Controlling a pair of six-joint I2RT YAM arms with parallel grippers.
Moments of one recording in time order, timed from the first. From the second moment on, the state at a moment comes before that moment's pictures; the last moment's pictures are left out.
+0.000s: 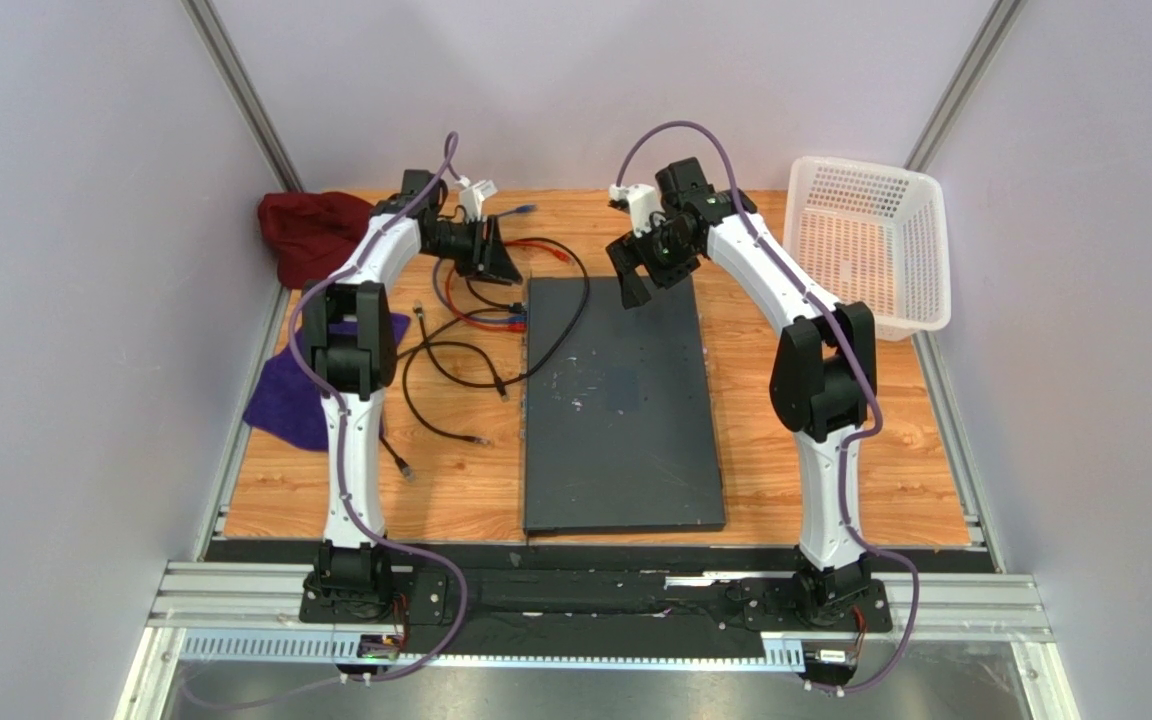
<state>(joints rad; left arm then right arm) -0.07 2.42 2.09 -0.74 0.92 0.04 0.37 2.16 2.02 -0.90 -0.31 -0.26</state>
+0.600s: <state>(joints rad) 0.00 2.39 1.96 -0.78 0.85 0.12 0.50 2.46 2.42 -0.69 -0.29 0.06</state>
